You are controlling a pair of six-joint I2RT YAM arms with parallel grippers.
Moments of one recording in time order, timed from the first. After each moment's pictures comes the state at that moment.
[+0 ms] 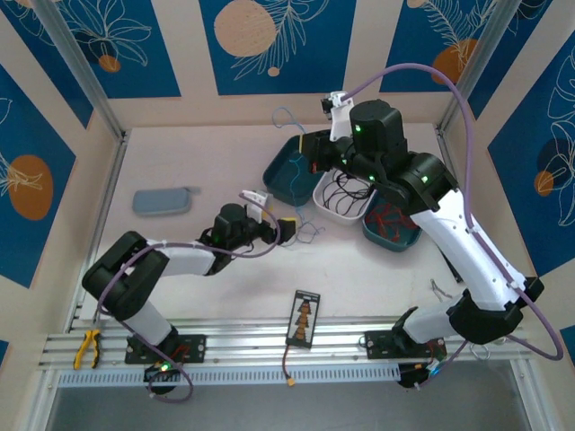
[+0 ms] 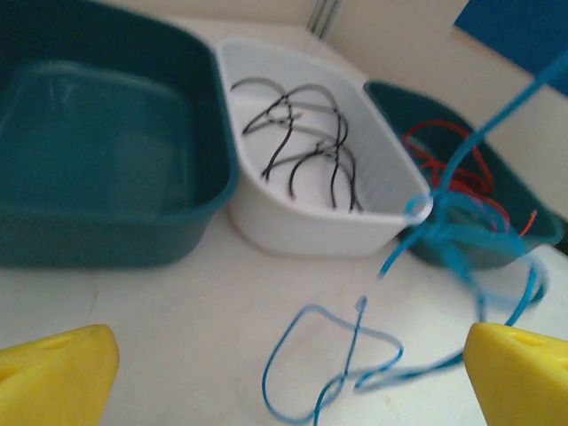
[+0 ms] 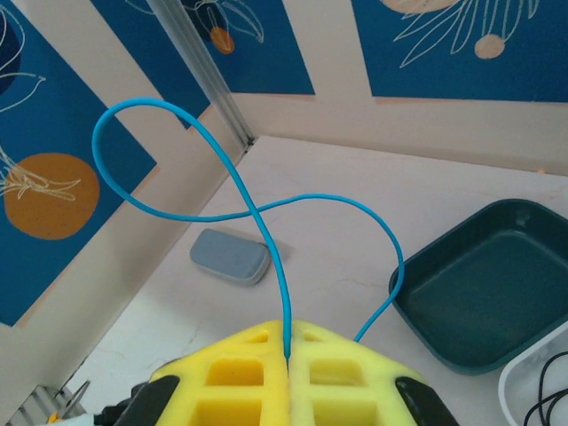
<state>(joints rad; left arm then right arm) -0.66 1.61 0.61 0.74 0.23 -0.33 0.73 1.38 1.85 -0.84 0.01 0.39</state>
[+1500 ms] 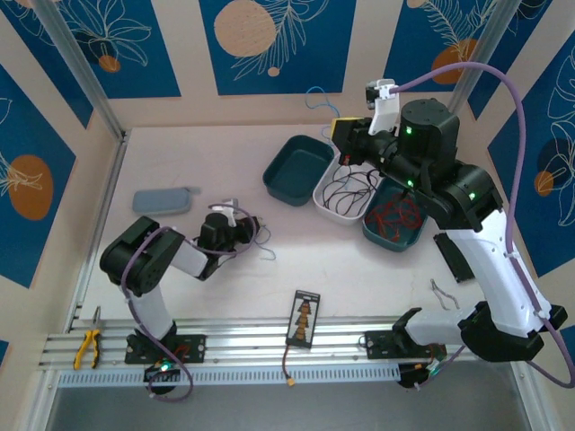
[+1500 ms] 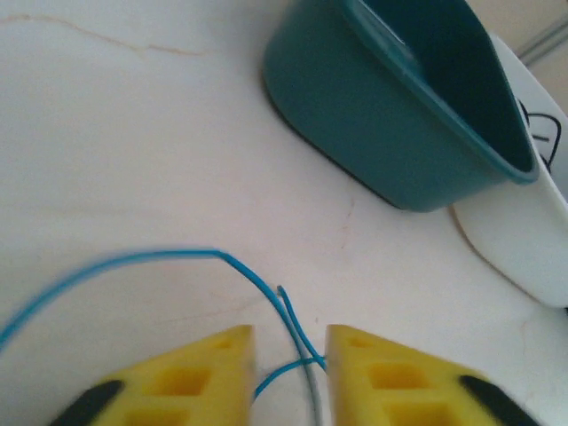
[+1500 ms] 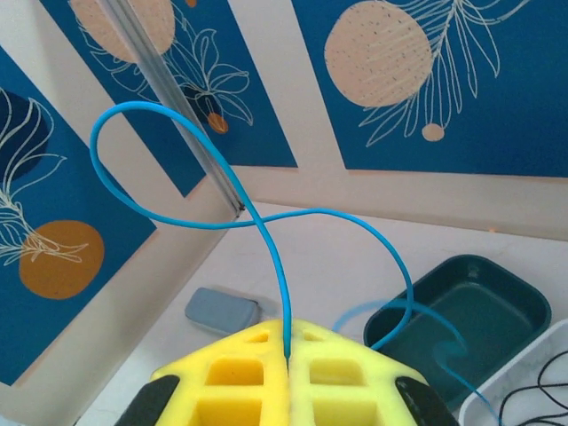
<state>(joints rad) -0.48 1.78 0.46 0.92 0.13 -0.66 0.65 1.26 1.88 -0.84 0.03 0.37</state>
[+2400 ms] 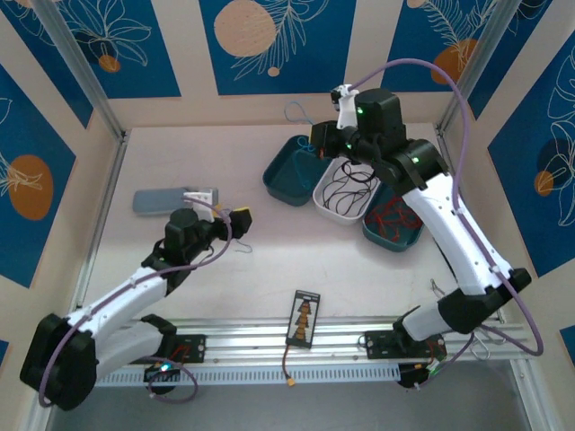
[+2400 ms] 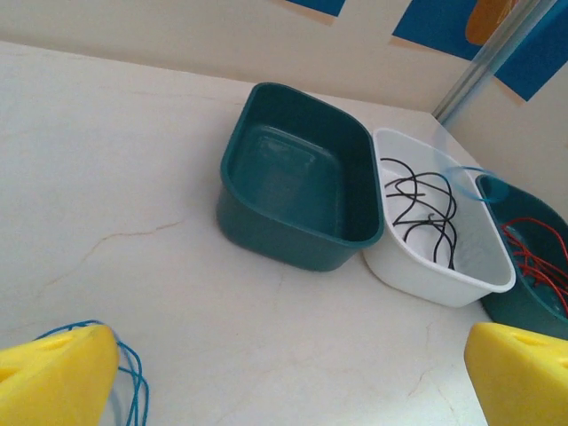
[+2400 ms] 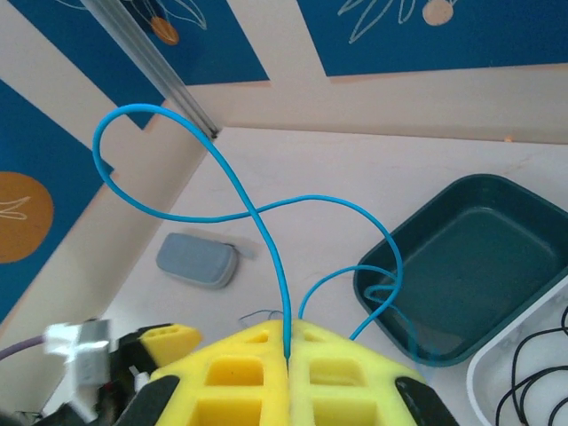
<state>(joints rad) -0.48 0.99 0.46 0.25 0.06 -0.40 0.55 1.47 1.82 -0.81 -0.11 0.40</state>
